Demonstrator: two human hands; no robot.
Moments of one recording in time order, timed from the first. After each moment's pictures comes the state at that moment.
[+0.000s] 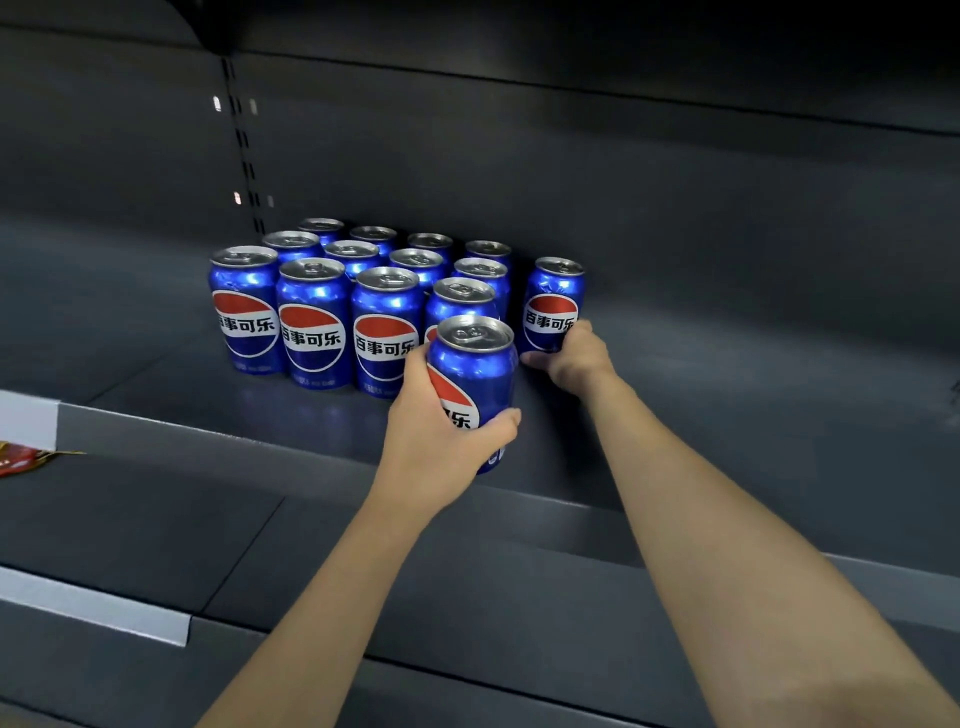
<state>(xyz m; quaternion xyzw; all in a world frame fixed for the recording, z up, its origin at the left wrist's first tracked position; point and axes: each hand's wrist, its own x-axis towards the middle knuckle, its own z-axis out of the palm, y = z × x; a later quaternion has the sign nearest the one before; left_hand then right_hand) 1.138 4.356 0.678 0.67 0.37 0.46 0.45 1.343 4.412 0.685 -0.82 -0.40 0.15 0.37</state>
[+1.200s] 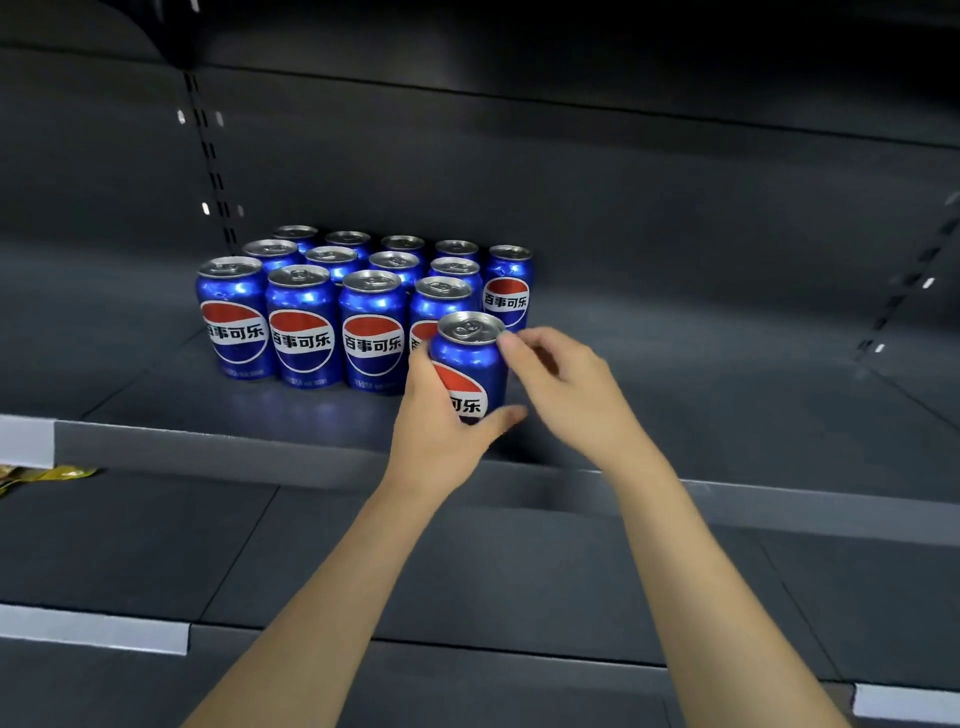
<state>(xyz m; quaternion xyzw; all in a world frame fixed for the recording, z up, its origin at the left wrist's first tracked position) 1.137 4.354 0.669 0.71 0.32 0.43 0.45 1.247 4.282 0.722 -0.69 -0.51 0.14 0.50</state>
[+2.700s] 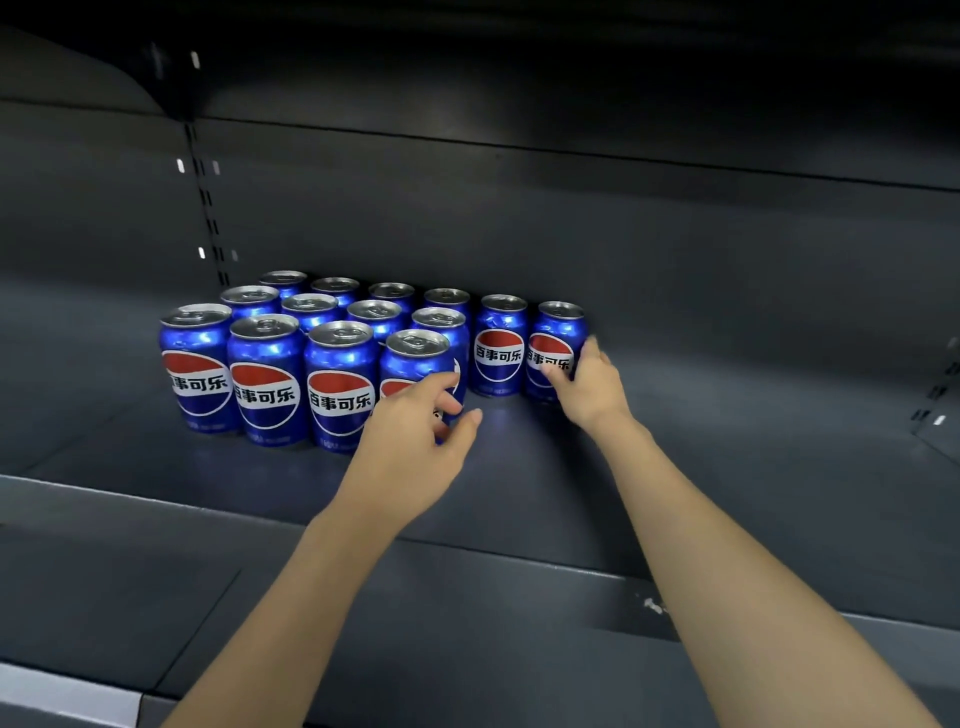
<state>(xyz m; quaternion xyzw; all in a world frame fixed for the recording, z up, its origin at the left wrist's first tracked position) 1.164 4.383 0.697 0.80 0.34 0.42 0.25 1.395 4.398 0.690 -0.80 -0.45 0.04 0.40</state>
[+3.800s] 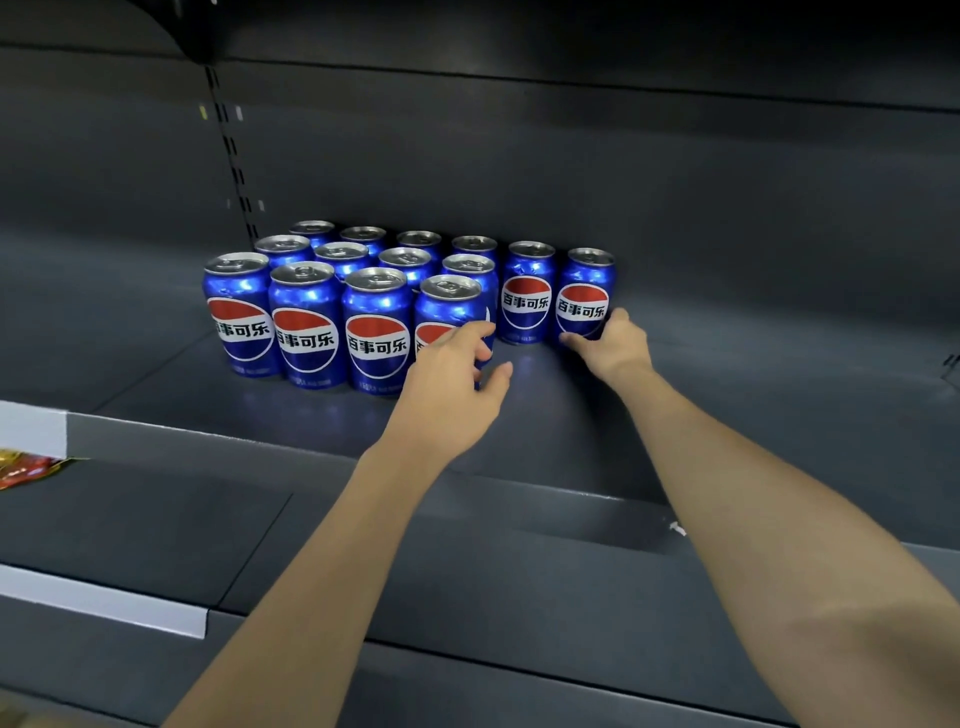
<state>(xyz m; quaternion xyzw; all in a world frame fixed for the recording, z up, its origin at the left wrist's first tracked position) 1.161 4.382 0.694 0.82 0.34 0.39 0.25 1.379 4.386 0.688 -0.83 -0.36 0.11 0.41</state>
